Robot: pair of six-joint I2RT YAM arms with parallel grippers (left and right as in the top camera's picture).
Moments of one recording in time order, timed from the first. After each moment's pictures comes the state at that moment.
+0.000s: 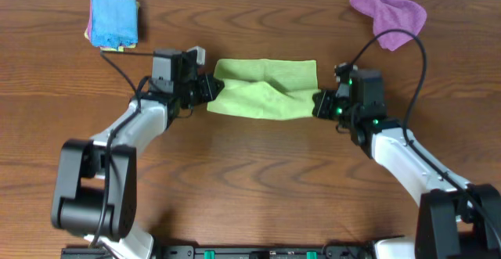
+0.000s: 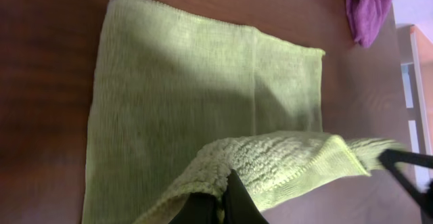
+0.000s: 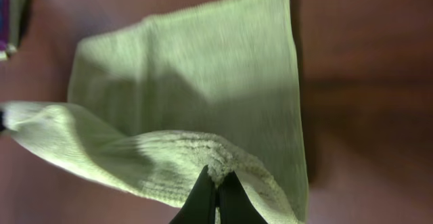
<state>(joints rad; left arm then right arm) -0.16 1.79 0.98 -0.01 0.58 -0.46 0.17 1.56 0.78 -0.02 -0.29 0.45</state>
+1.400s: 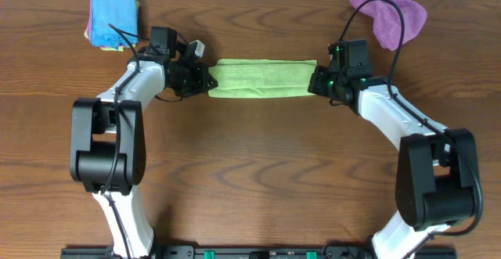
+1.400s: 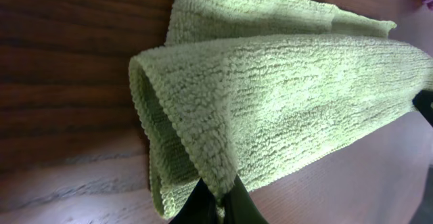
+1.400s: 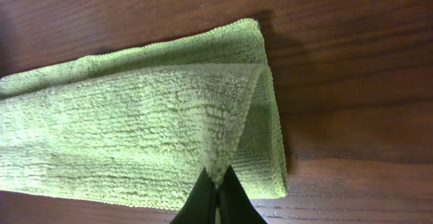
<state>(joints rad) -0.09 2.07 1.36 -0.50 0.64 -0.24 0.16 1.85 1.12 -0.24 -0.20 0.44</state>
